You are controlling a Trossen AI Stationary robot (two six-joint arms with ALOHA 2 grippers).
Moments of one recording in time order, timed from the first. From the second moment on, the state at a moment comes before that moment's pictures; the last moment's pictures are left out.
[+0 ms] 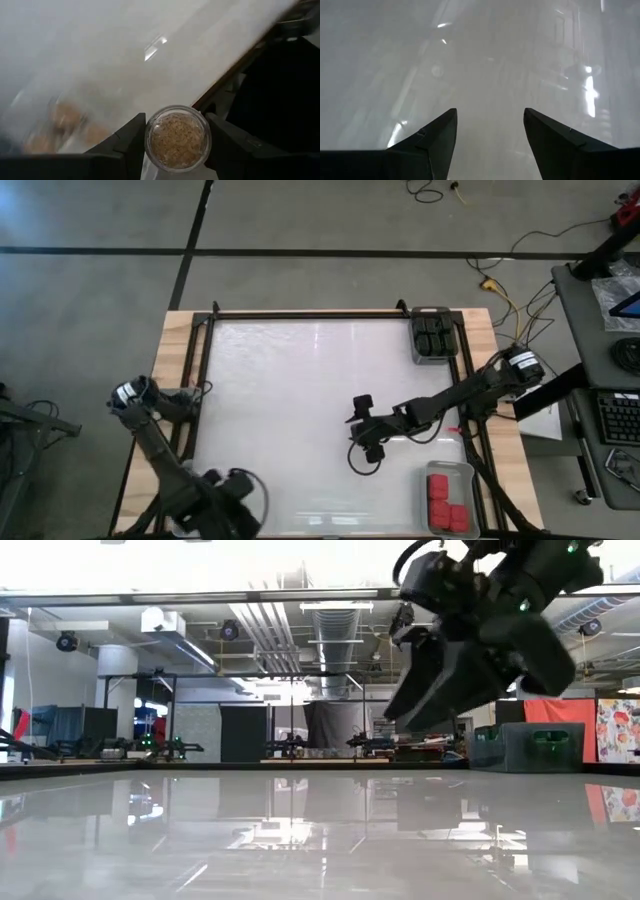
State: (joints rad) left arm -0.93 1.77 1.61 -1.19 -0.15 -1.72; right arm 0.30 1.64 0.83 -0.04 0.28 -0.15
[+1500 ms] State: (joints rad) left arm -1.08 1.85 1.50 -1.37 0.08 -2.13; right arm 0.30 1.71 0.83 0.13 0.28 -0.27
